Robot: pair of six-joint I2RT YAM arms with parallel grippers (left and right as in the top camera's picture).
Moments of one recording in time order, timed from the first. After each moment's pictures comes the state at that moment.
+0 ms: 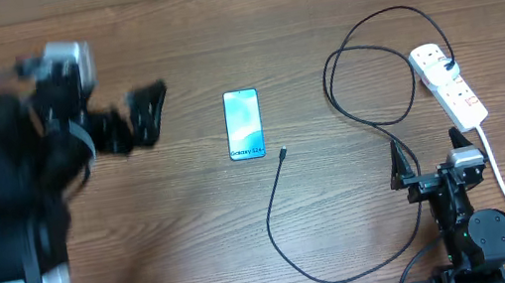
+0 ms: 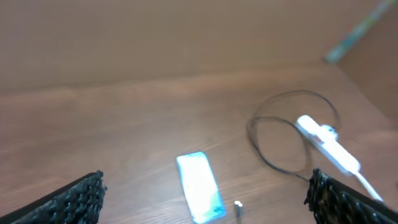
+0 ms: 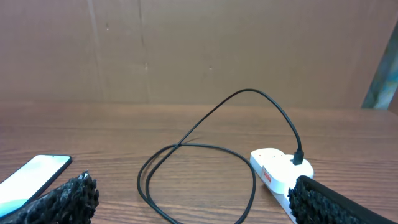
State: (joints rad) left arm 0.00 1.20 1.58 -0.91 0.43 -0.05; right arm -0.03 0.01 0.02 -0.03 -0.08 -0.01
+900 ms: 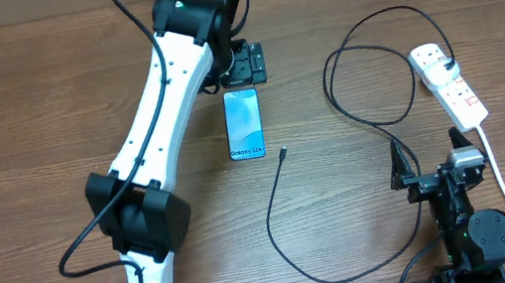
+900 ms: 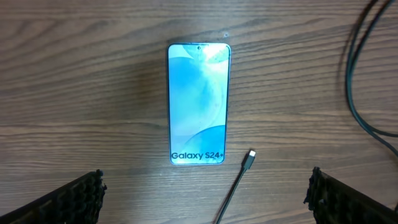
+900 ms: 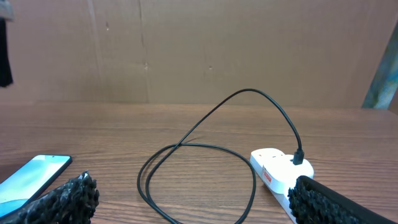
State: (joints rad) left arm -0.43 2.19 2.29 -1.47 0.01 -0.46; right arm -0.03 0.01 0.02 -0.03 -0.08 -0.01
